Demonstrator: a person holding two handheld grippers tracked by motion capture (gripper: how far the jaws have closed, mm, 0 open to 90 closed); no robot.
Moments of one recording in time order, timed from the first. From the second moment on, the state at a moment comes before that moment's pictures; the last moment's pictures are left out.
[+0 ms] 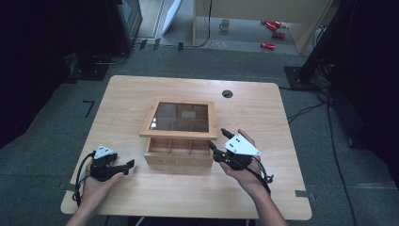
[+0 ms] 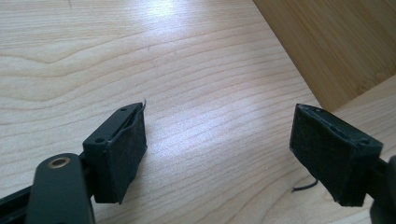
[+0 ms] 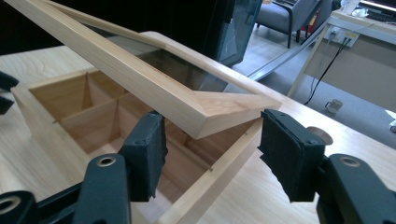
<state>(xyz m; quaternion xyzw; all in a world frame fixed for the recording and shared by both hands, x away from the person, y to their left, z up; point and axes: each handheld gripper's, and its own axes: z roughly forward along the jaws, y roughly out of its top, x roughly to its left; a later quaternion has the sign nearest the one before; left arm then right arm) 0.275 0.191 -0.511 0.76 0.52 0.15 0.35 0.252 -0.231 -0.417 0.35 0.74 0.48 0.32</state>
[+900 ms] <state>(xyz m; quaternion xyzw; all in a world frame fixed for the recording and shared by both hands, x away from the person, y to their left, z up) 0.272 0.176 -0.516 0.78 0.49 0.21 0.32 0.323 -0.235 -0.329 0.37 0.69 0.52 0.34</state>
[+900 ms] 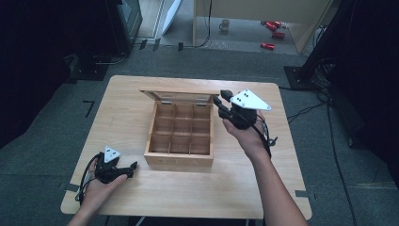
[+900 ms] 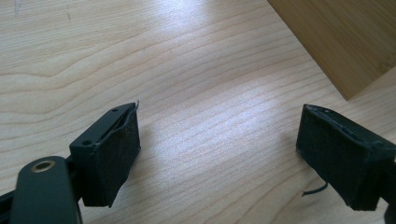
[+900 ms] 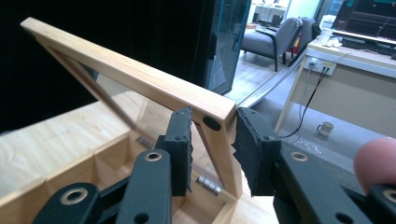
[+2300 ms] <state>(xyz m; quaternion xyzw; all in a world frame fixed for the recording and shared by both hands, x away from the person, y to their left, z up) 0.273 0.176 -0.516 0.79 0.47 0.18 0.34 0.484 -0.215 -0.350 0.50 0.66 0.48 0.28</state>
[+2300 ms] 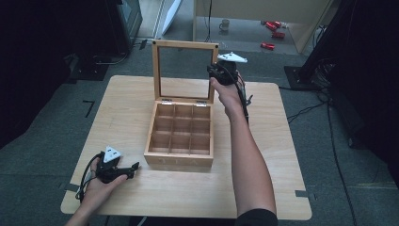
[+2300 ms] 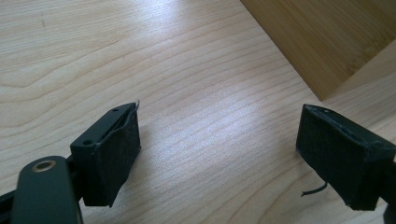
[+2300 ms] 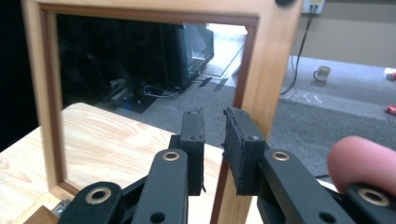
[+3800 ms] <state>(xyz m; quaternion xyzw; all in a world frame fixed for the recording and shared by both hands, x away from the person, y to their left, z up) 0.270 0.173 -0.518 0.79 0.47 0.20 0.33 0.378 -0.291 -0.363 0.51 0.66 0.48 0.26</state>
